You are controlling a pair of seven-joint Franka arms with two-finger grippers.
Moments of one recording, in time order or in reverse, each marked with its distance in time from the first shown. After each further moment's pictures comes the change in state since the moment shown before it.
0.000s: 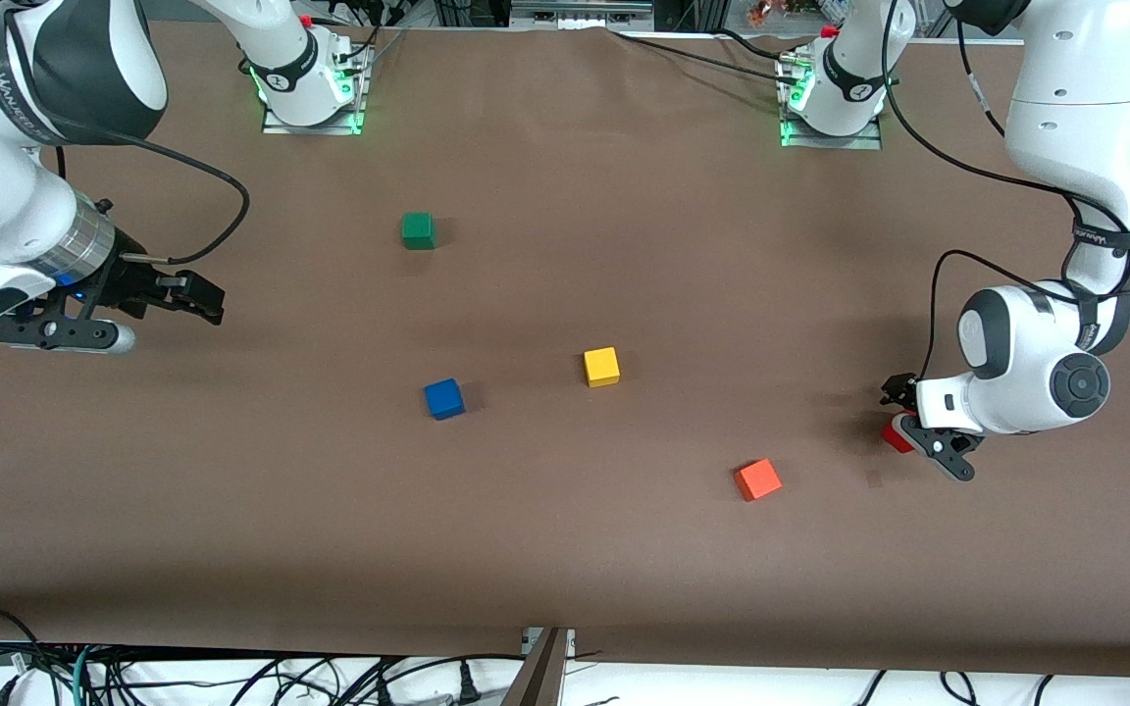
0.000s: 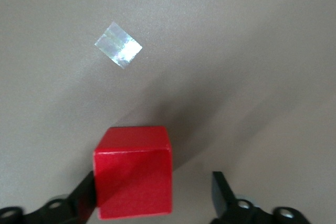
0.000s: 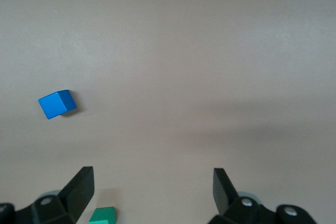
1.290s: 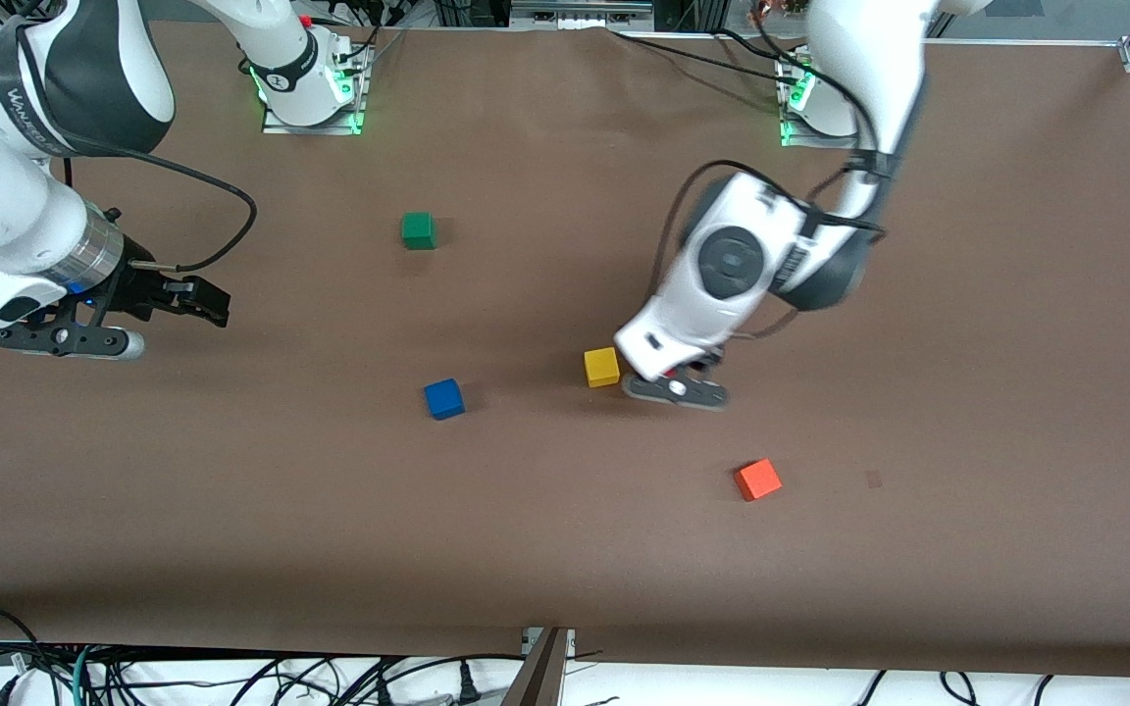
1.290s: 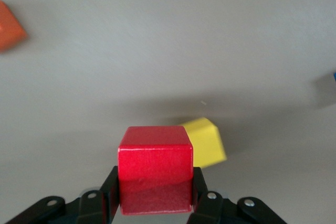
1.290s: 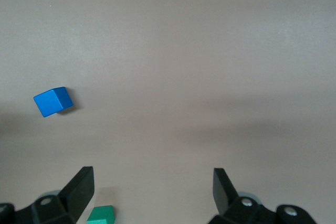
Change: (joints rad) left arm -0.616 -0.055 -0.065 0.220 -0.004 -0.164 -1.352; right arm 0.000 0.016 0.001 -0.001 0.000 -0.003 0.000
